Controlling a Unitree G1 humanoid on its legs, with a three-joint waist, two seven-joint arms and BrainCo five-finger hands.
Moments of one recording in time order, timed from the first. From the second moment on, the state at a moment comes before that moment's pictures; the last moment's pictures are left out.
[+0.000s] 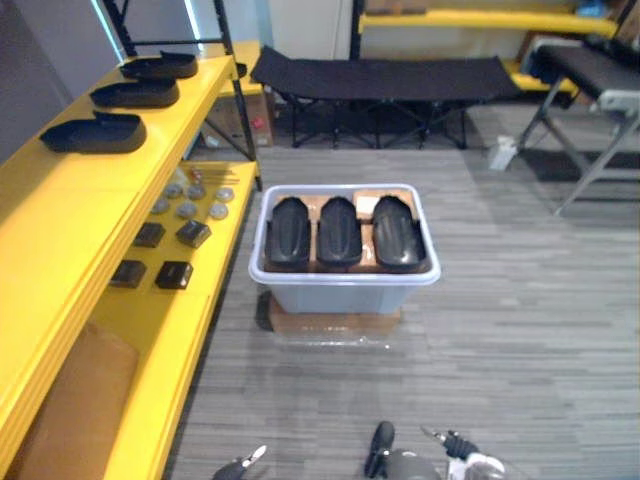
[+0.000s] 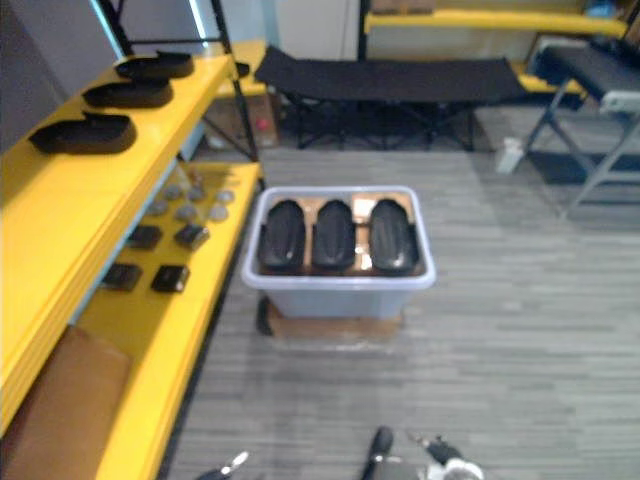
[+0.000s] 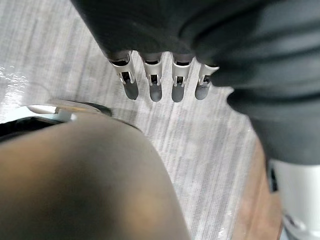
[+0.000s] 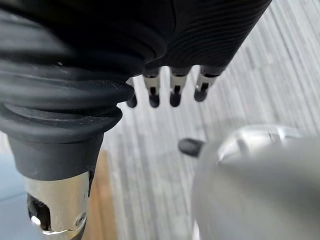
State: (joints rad) left arm 0.08 0.10 0.10 1.05 -0.19 0.18 -0.08; right arm -0.04 -0.14 -0.18 1.13 0.11 0.10 0.06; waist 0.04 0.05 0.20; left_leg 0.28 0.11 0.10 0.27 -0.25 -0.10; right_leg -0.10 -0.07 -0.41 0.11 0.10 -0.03
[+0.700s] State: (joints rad) left arm 0.12 0.11 0.13 1.04 -0.19 0.14 -0.05; right arm -0.01 -0.12 -0.12 1.12 0.10 0.09 0.06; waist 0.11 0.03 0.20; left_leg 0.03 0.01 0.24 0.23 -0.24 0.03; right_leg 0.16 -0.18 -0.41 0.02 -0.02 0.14
